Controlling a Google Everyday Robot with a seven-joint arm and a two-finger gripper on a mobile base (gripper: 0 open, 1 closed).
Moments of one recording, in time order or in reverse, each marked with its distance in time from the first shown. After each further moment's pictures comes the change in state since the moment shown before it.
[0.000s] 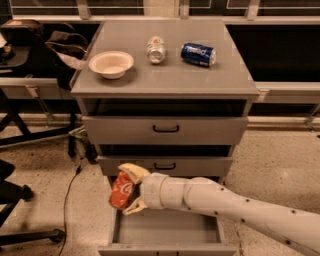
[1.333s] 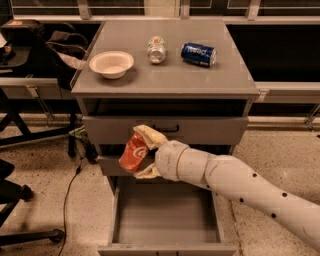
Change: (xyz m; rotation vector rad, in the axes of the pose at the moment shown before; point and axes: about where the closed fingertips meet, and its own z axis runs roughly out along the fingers) arm -0.020 -0.121 -0.080 0.211 0.096 -0.135
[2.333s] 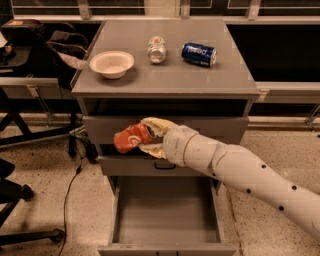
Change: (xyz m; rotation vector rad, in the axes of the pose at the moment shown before) arm 0.019 -0.047 -0.013 0.094 0.066 -0.015
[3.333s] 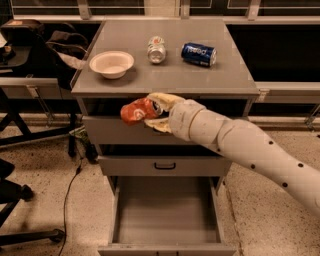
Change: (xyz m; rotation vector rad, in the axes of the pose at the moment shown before) arm 0.017 -0.076 0.001 0.093 0.037 -0.057
